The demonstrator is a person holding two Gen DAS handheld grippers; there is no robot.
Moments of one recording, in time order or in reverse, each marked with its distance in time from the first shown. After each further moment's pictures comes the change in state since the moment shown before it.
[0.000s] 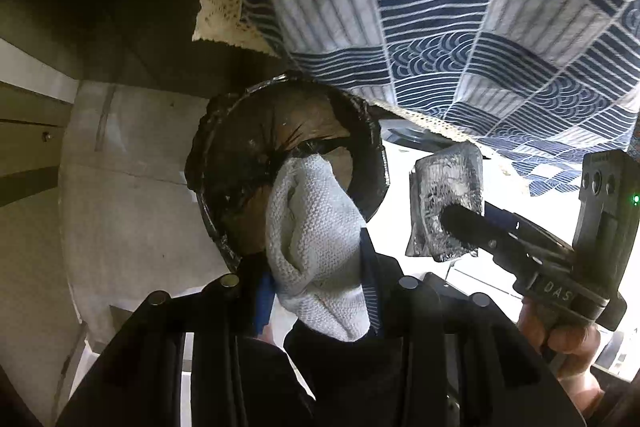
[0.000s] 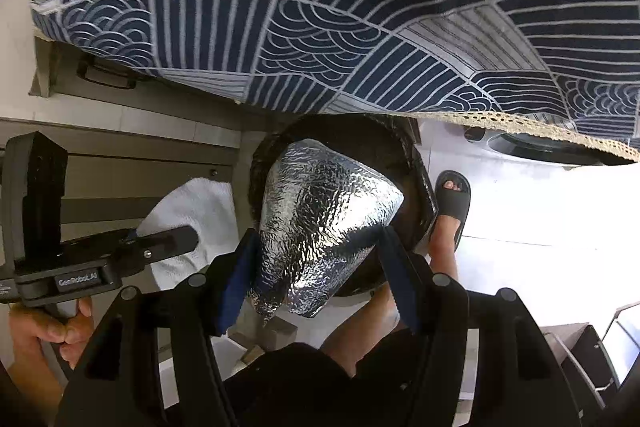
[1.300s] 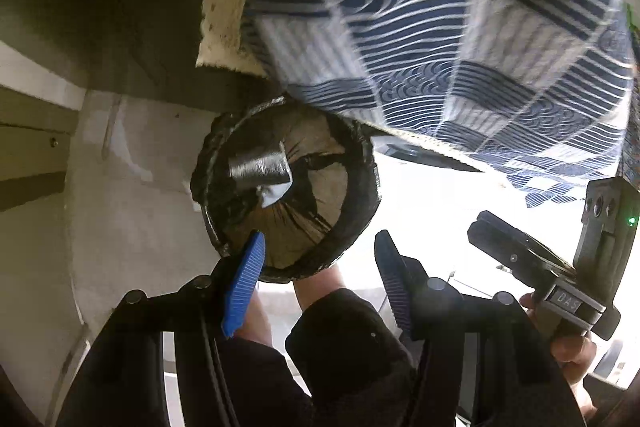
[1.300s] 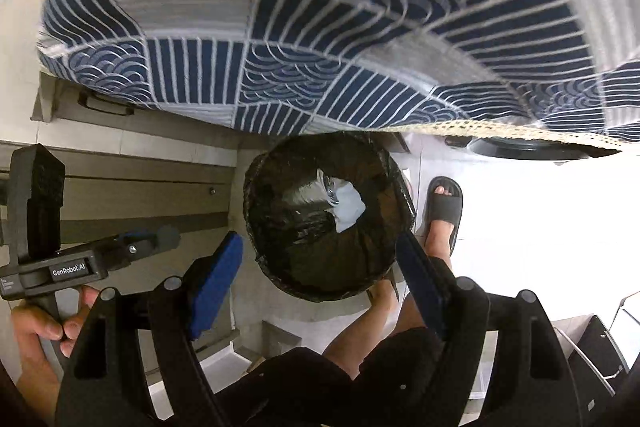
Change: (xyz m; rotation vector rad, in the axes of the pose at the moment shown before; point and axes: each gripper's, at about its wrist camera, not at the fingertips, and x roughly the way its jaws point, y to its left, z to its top) left arm -0.034 -0.017 0.007 -0.002 -0.054 0.010; right arm -0.049 -0.012 -0.001 0.061 -0.077 -0.010
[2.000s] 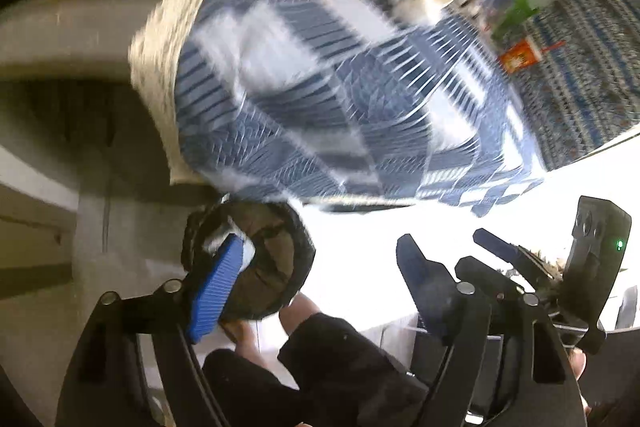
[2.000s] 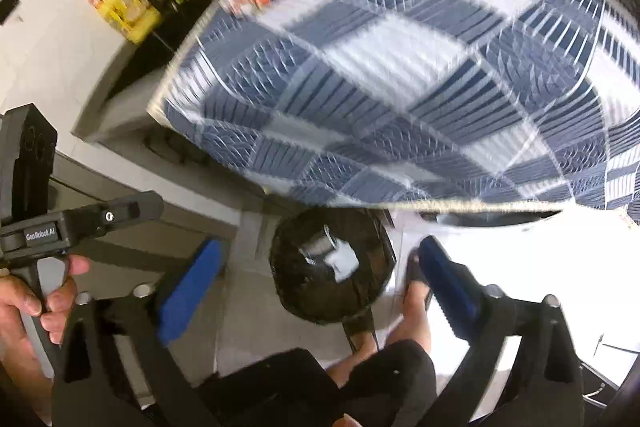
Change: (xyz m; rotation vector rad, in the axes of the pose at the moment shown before) left arm -0.147 -0.086 -0.015 0.230 -0.275 -0.076; right arm -0.154 0.066 -0.028 -0.105 -0.323 -0.050
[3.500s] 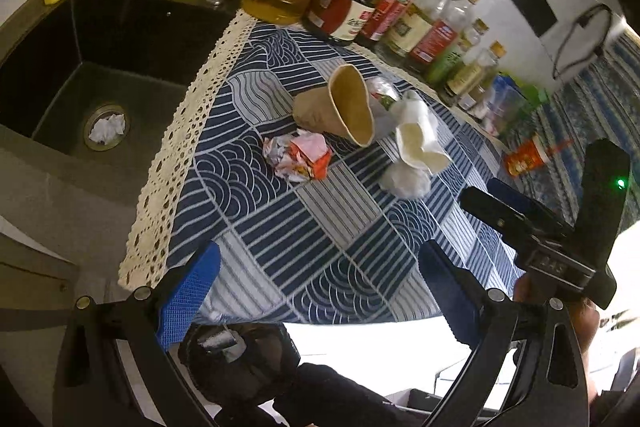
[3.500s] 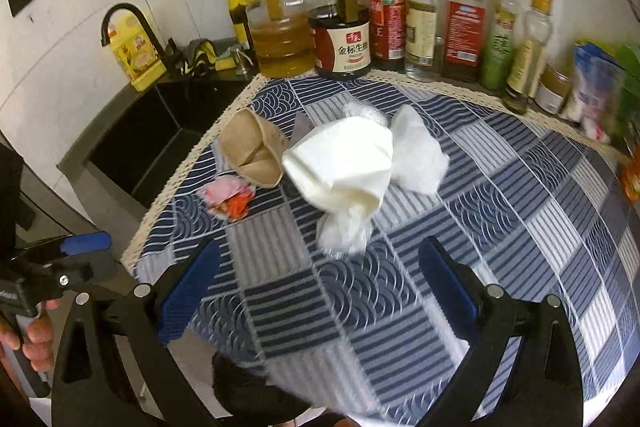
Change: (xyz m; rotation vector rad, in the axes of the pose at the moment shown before) left arm -0.014 -0.022 0.138 -0.081 -0.221 0.047; right arm 0.019 -0.005 0.234 -0.295 -0.123 -0.048
